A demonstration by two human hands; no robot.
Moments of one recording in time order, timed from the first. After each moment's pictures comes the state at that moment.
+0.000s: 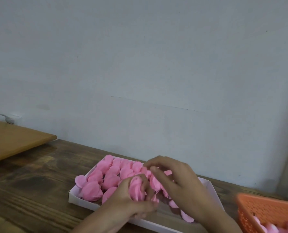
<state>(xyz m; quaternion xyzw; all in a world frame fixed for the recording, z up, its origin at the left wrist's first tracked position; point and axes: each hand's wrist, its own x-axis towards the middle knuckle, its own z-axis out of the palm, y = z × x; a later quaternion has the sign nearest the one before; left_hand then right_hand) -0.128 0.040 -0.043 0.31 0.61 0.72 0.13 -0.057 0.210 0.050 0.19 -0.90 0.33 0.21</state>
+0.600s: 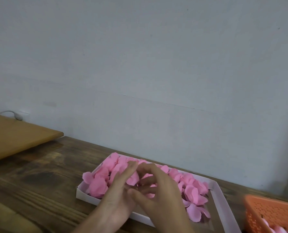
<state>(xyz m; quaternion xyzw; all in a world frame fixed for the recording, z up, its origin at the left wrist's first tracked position) -0.120 0.031 -0.023 0.19 0.33 0.90 0.22 -0.065 0.150 0.002 0.13 -0.85 0.45 0.25</state>
